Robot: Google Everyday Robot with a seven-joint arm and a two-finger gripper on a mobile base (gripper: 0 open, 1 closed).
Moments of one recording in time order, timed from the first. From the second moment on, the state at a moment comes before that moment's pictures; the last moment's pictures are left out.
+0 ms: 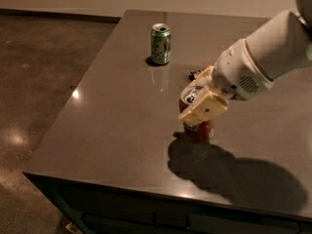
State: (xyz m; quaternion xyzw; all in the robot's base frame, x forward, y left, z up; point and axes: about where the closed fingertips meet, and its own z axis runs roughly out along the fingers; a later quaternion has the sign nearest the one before) arm 0.442 -0.076 0.929 -0.59 0.74 0.21 0.27
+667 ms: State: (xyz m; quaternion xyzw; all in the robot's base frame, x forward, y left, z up) arm 0.464 -0.099 0.923 -0.62 0.76 0.08 0.15
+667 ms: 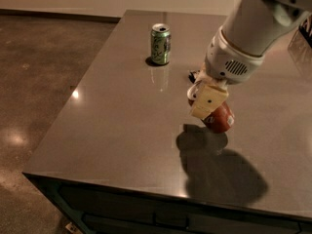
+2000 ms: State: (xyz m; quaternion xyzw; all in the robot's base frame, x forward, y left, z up) arm 0.491 -0.111 0.873 -0.65 0.76 -0.01 0.03
